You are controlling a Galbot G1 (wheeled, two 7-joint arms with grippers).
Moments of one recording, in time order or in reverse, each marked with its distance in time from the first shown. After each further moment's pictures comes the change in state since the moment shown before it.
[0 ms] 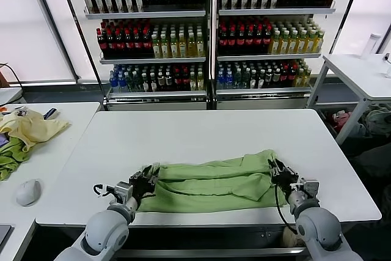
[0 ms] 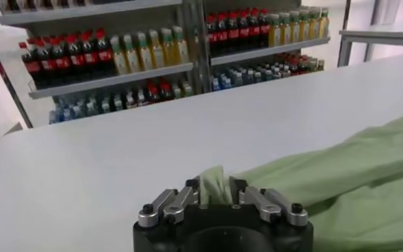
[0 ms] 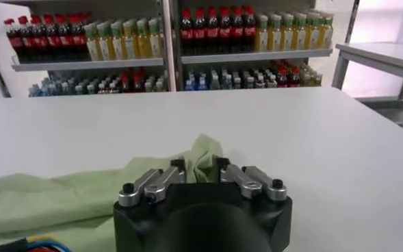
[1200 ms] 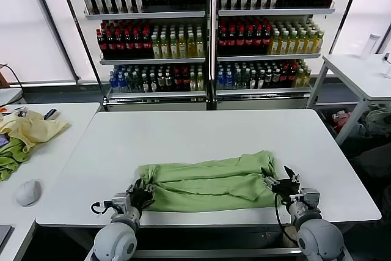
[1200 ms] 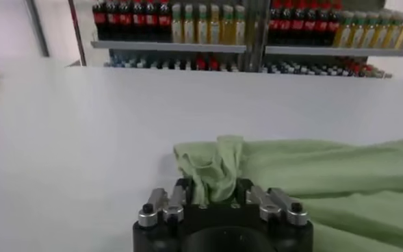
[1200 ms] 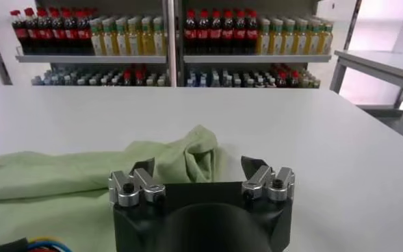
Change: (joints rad) left arm 0.089 -0.176 -0.116 0.025 -0.162 0.047 -0.109; right arm -0.056 0.009 0.014 0.038 -0.051 0.018 -0.012
